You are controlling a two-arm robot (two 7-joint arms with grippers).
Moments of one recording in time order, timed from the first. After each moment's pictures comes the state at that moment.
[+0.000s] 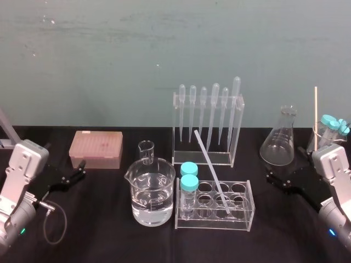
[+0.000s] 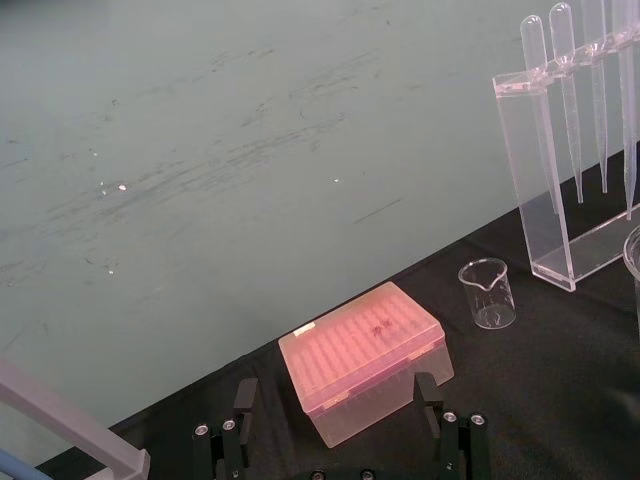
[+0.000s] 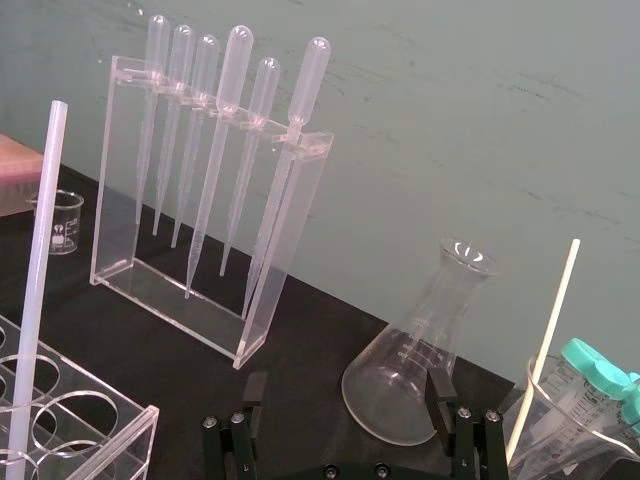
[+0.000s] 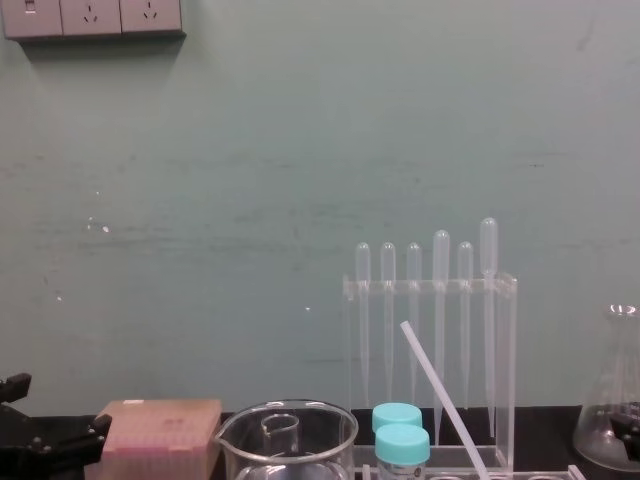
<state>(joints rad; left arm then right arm) -0.20 0.60 0.45 -1.41 -0.25 -0.12 0.03 0.20 0.60 -0.45 -1.41 0.25 -0.12 -0.03</state>
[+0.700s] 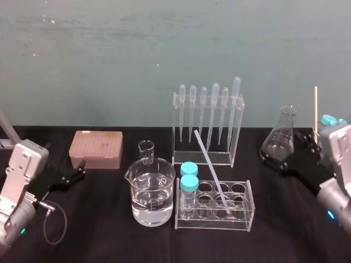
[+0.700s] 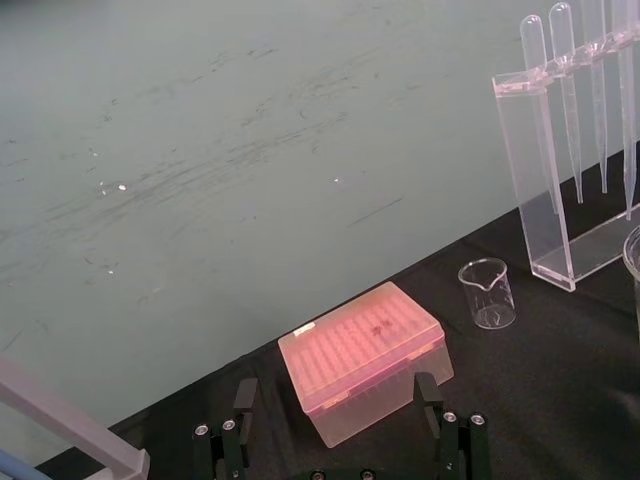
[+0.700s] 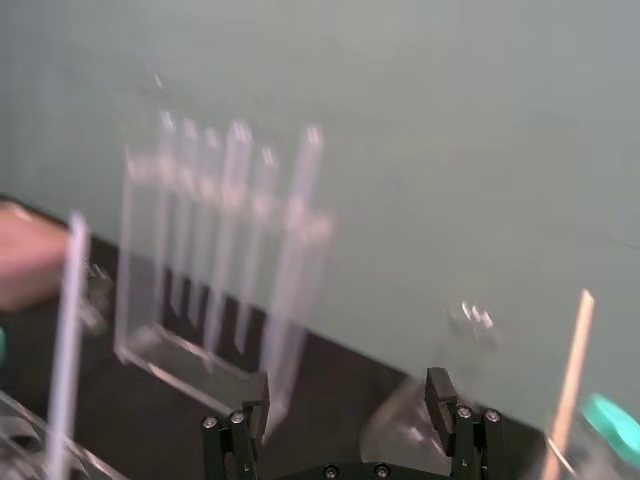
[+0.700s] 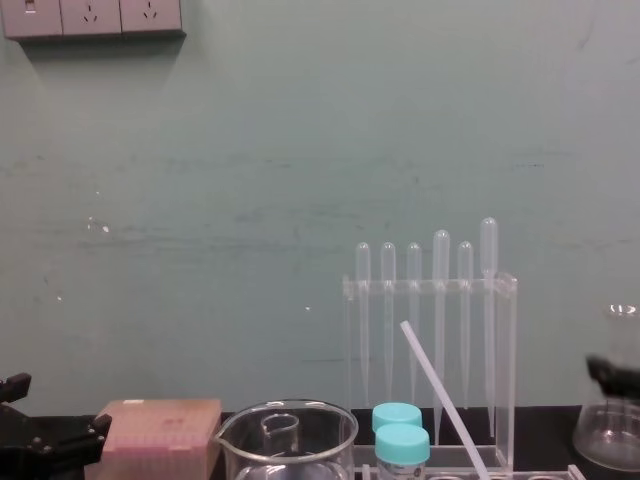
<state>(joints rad) -0.20 0.60 0.45 -1.41 -0.25 -0.12 0.03 0.22 0.59 -0.40 -1.47 0.33 -0.09 0.05</state>
